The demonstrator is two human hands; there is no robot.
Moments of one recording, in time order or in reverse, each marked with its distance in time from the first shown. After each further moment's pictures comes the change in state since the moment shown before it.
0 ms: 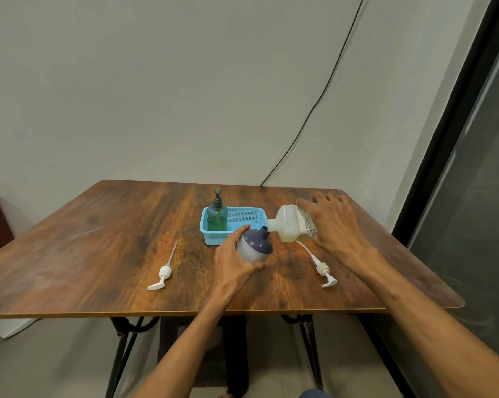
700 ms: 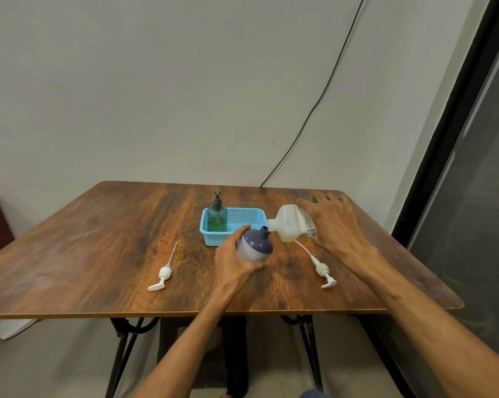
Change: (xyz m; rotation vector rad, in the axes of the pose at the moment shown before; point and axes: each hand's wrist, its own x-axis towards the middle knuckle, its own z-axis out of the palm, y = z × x) left_hand 0.001 0.001 -0.001 -0.011 -0.012 0.006; right_hand -0.001 -0.001 -0.005 0.004 -0.008 -0.004
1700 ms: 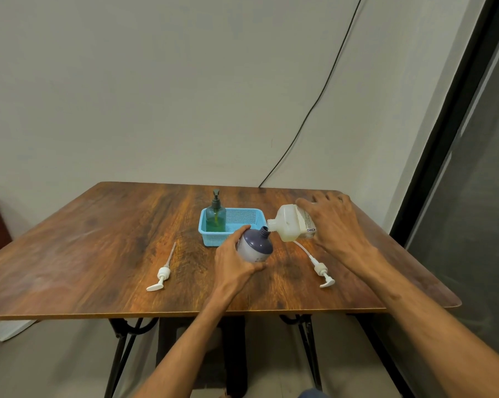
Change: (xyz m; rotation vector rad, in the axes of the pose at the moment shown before) left_hand -0.002 0.000 0.002 -0.004 0.013 -0.003; right_hand -0.003 -0.001 -0.002 -0.011 0.019 0.011
